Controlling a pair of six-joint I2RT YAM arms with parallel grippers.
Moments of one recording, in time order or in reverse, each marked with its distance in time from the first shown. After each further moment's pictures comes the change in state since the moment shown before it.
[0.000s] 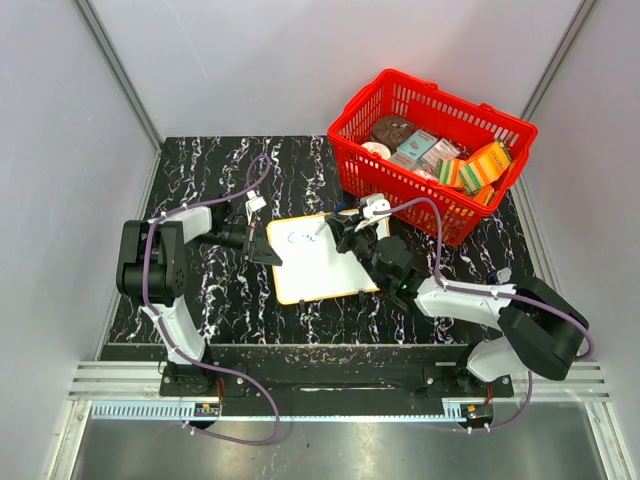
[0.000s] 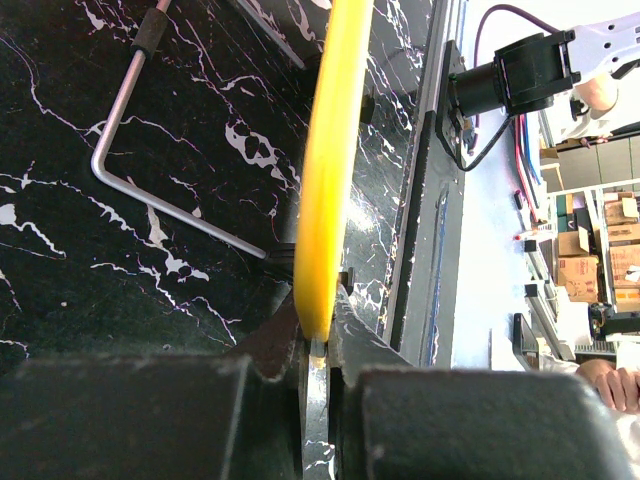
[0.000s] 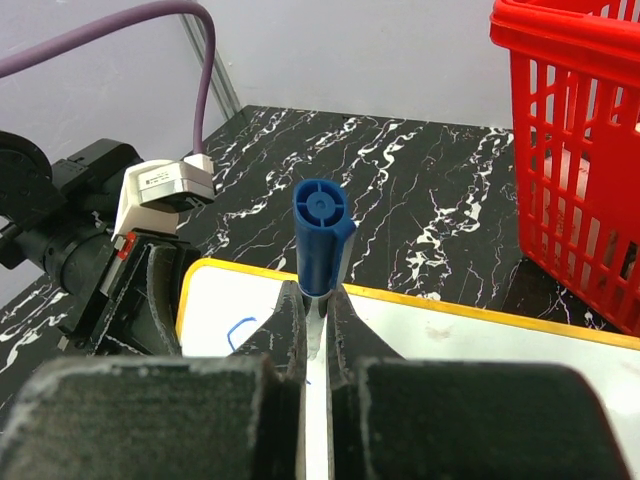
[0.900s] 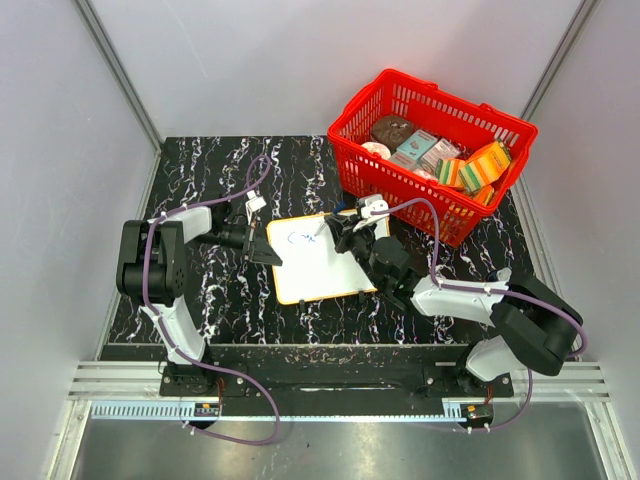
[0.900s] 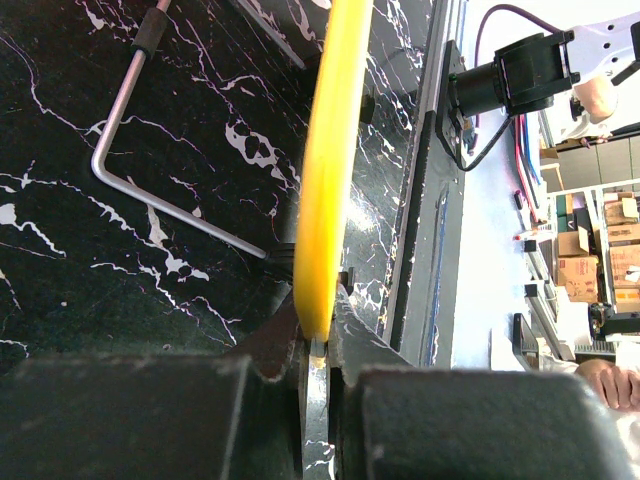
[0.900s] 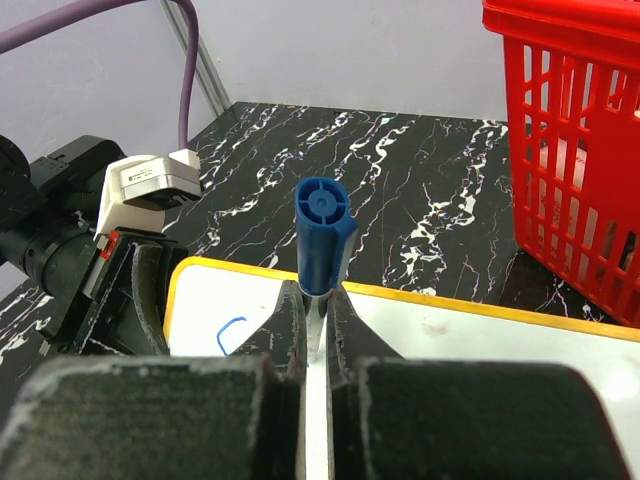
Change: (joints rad) left arm 0.000 0.000 0.000 0.000 0.000 0.000; right arm 0.000 0.045 0.004 0.026 0.024 0.003
